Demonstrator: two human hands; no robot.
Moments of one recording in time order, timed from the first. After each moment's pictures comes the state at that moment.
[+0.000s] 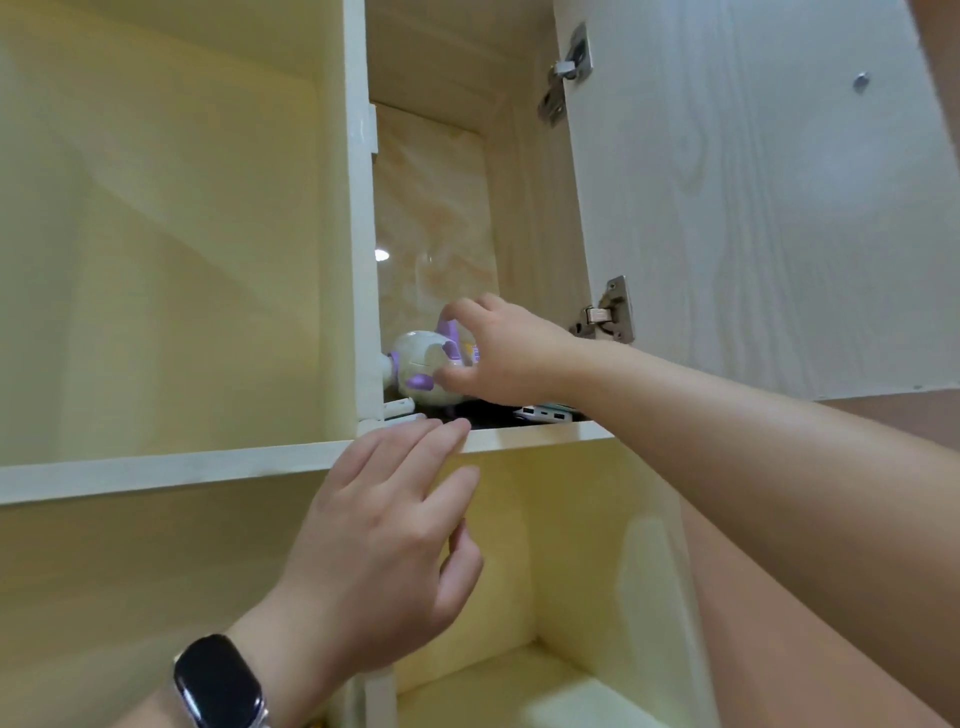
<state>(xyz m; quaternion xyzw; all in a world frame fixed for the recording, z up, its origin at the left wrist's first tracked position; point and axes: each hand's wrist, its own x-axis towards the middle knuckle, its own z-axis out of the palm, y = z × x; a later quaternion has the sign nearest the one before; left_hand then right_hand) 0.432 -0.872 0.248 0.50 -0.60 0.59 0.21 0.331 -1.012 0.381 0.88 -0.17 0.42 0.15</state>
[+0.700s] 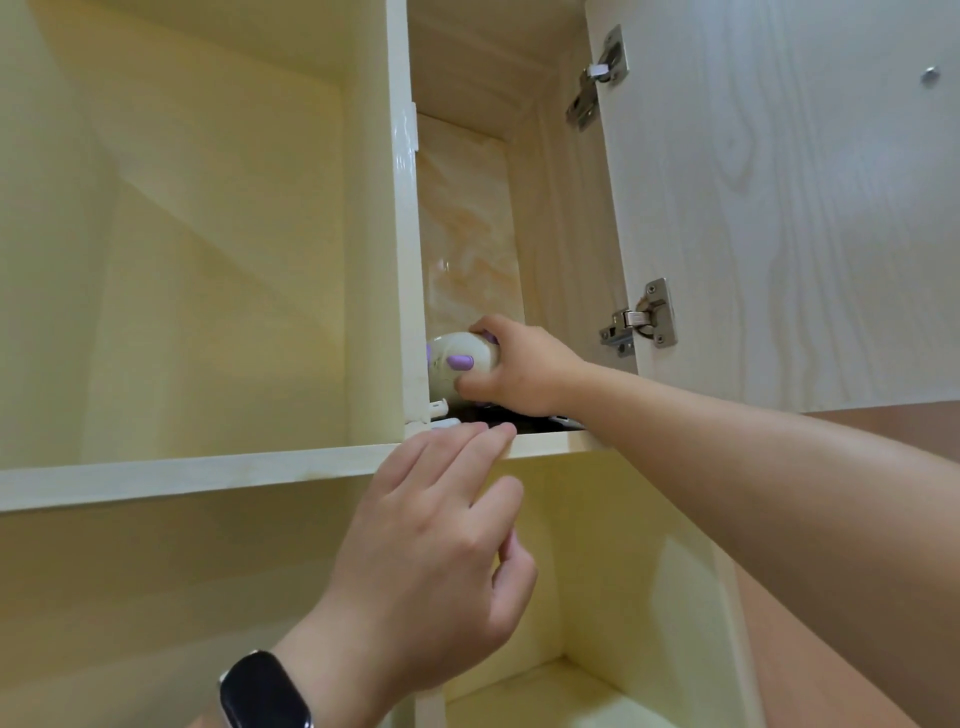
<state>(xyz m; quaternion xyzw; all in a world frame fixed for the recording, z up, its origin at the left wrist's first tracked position) 0.434 -0.872 0.247 0.48 -0.62 0.57 0.25 0.369 -1.032 0.377 0.86 -0.20 0.47 -0.01</state>
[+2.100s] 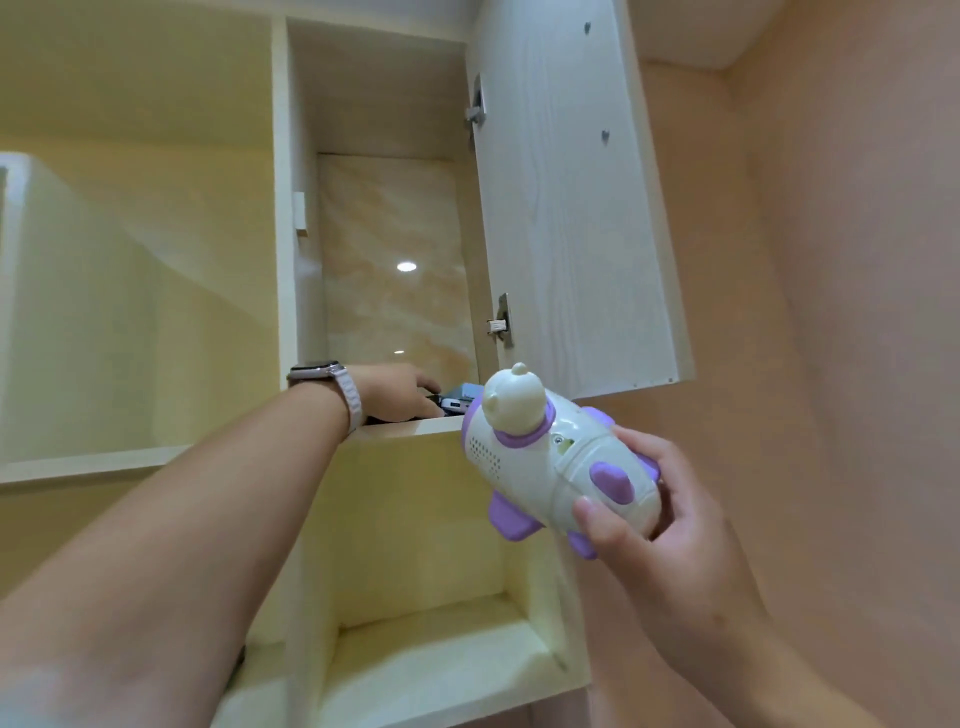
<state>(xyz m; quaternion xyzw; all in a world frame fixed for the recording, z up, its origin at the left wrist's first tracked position) 0.370 -0.953 0.377 0.85 -0.48 0.18 0.08 0.098 -1.006 0.191 0.66 0.04 0.61 -0.44</state>
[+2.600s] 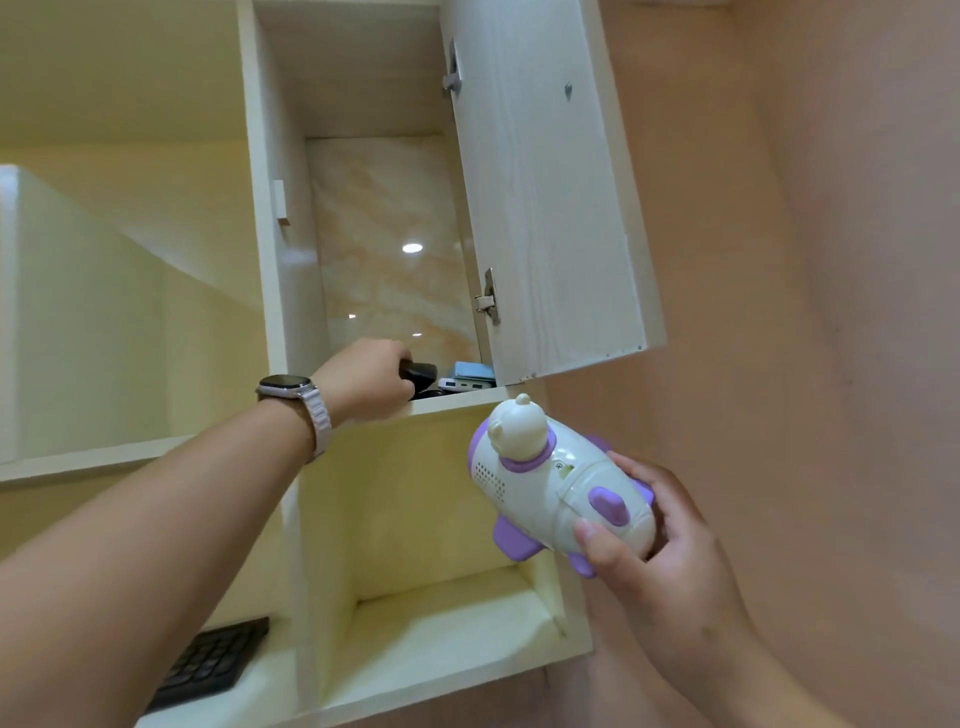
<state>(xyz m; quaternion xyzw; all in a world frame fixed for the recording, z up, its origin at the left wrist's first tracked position) 0.343 -0.934 0.355 0.82 -0.43 0.36 0.13 0.104 -1.032 0.157 0.63 0.05 0.58 -0.52</state>
